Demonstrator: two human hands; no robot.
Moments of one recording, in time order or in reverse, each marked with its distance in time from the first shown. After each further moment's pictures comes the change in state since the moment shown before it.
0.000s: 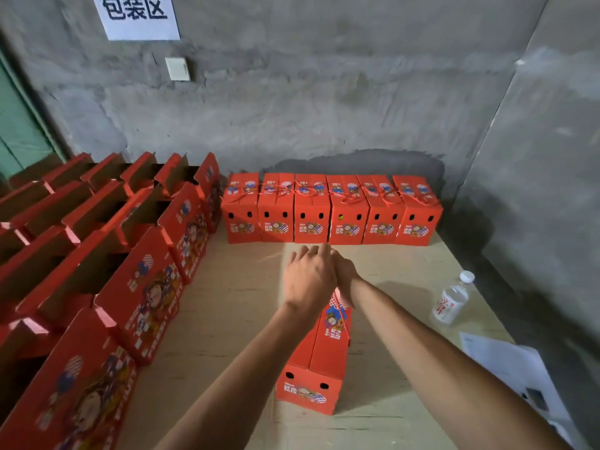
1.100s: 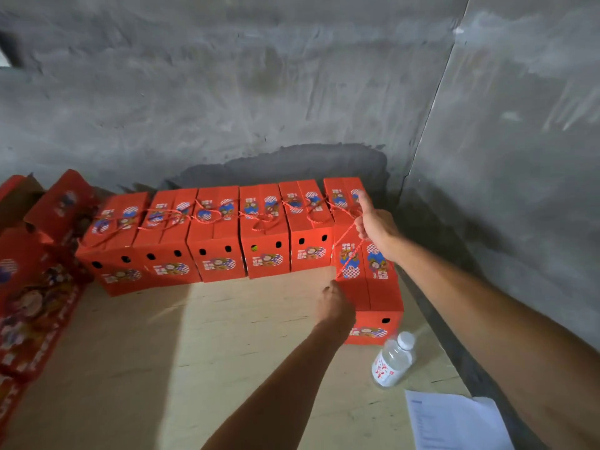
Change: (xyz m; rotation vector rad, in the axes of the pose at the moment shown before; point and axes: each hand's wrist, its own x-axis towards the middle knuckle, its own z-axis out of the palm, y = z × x) left_hand 0.192 0.176 0.289 -0.410 -0.627 -0.446; right_hand 0.245 -0.175 -0.290 -0.424 0.408 -0.247
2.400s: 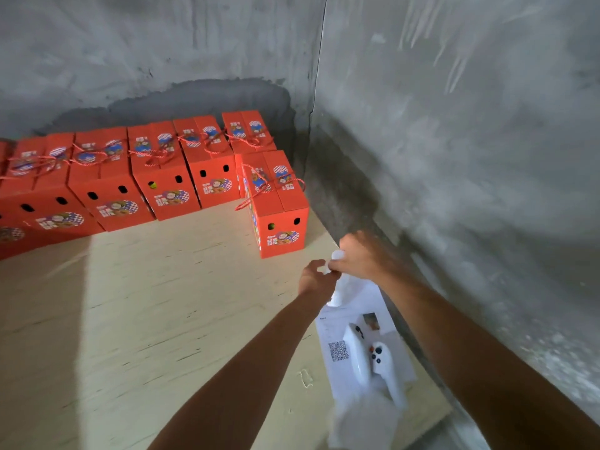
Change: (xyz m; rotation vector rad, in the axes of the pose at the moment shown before) left_hand -0.161 0.013 0.174 -0.567 -0.322 -0.131; right_hand -0.212 0.198 -0.159 -1.017 -0.119 -0.088
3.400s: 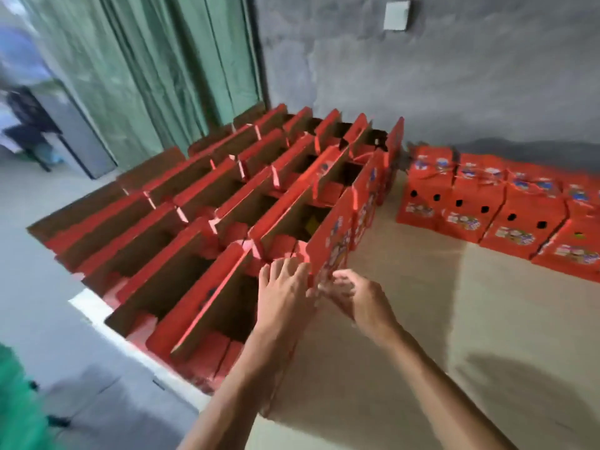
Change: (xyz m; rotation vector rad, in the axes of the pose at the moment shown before) left_hand -0.419 -0.182 -0.666 0.987 1.089 0.058; right_hand -0.243 -0.696 0.147 0.677 -0.263 -0.825
